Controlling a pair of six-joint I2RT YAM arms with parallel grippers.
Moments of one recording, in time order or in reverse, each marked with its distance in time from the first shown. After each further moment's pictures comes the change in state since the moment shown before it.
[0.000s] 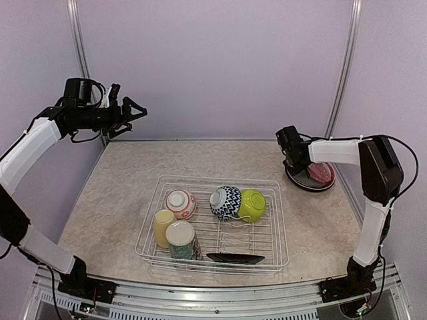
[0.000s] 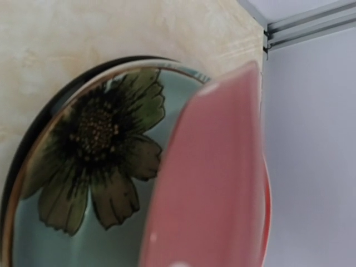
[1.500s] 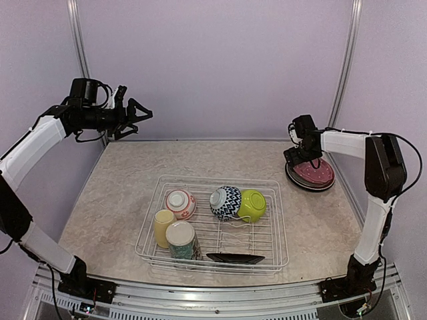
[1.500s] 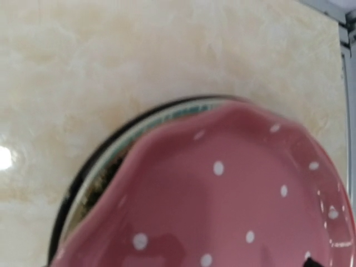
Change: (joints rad) left arm -0.024 0.039 0.021 -0.014 0.043 0.000; right arm -0.150 0.018 0.105 -0.046 -0.397 0.163
